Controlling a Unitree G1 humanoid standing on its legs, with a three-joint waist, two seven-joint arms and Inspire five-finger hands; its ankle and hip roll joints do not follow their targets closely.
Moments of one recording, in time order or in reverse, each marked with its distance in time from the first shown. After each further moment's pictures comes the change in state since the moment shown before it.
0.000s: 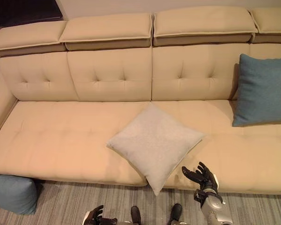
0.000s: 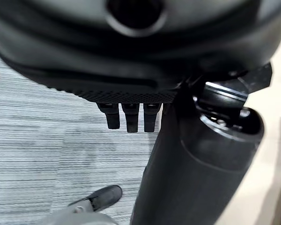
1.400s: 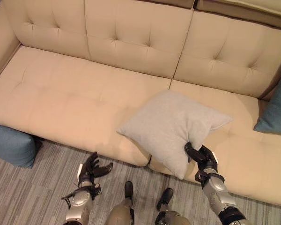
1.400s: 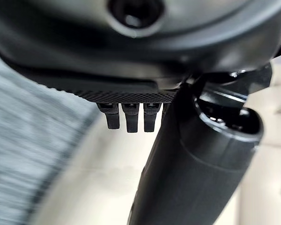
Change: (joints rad) left arm -0.165 0.110 0.091 -0.413 -0.316 -0.068 0.041; right arm -0.105 -0.165 0.073 -0.086 0.003 0.001 0.092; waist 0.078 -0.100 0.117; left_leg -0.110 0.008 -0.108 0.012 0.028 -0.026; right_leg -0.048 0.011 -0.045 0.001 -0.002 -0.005
